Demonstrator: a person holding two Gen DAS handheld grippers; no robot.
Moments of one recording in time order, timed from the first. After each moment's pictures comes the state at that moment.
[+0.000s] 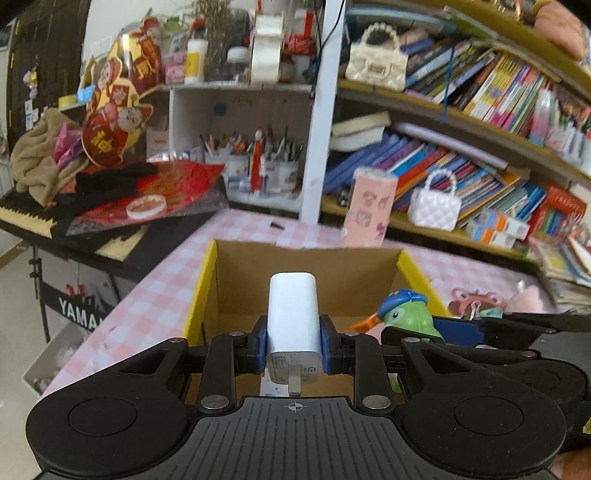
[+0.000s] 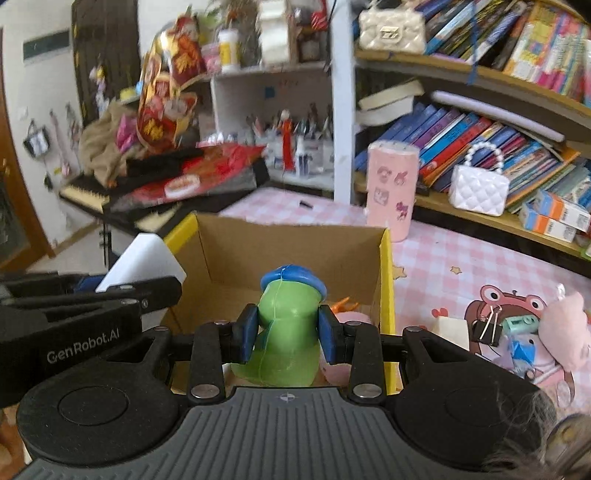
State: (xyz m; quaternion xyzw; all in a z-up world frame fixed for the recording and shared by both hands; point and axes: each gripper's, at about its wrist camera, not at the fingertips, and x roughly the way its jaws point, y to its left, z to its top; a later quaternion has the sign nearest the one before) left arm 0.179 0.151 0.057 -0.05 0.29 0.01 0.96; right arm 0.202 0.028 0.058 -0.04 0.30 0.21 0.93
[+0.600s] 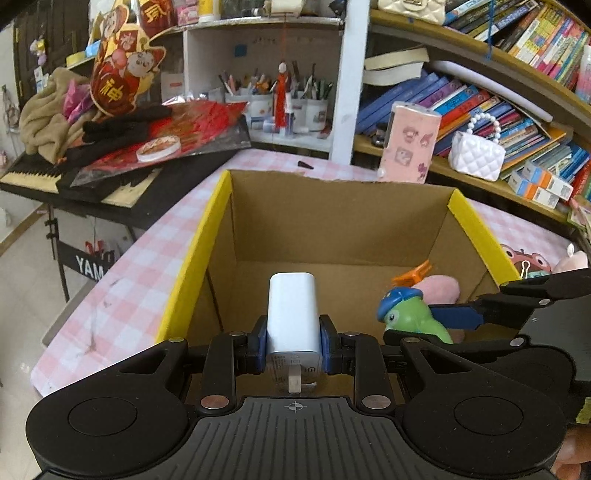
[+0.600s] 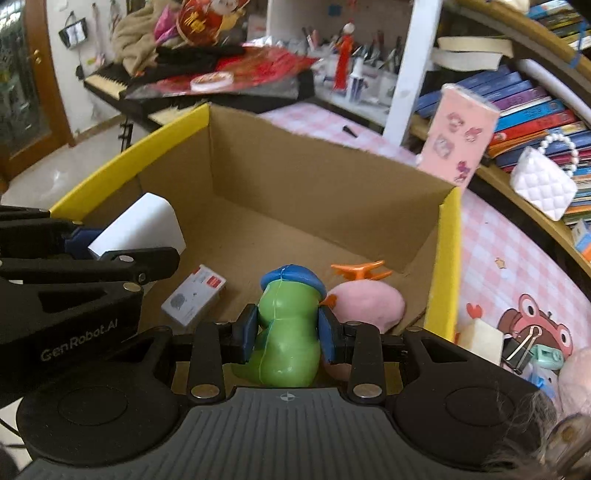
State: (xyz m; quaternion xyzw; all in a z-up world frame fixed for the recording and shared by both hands) left arm 0.213 0.155 0.018 -0.05 0.37 0.05 0.92; right arm 0.257 0.061 0.008 -0.16 0.40 0.27 0.86
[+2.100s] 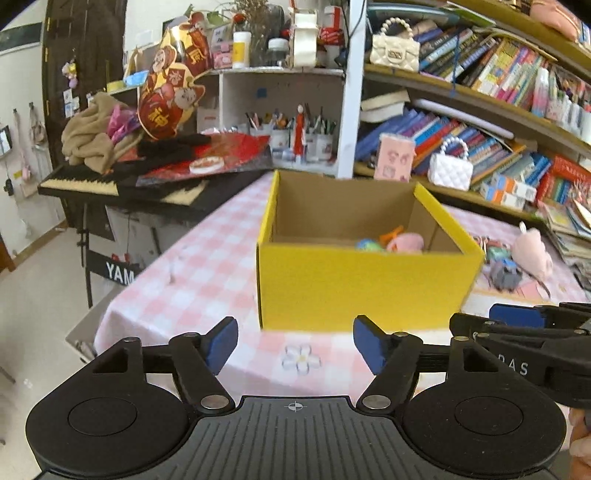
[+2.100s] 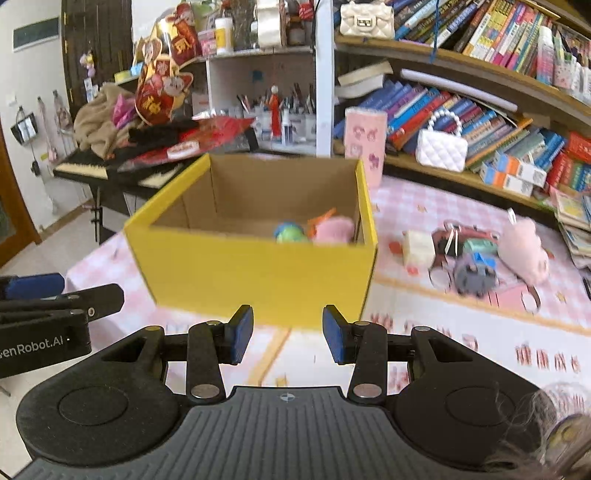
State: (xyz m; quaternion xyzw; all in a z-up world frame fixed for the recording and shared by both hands) left arm 0.036 0.161 0.037 -0.04 0.31 0.06 0.95; right arm 0.068 0.008 0.037 -0.04 0.32 0.17 0.93
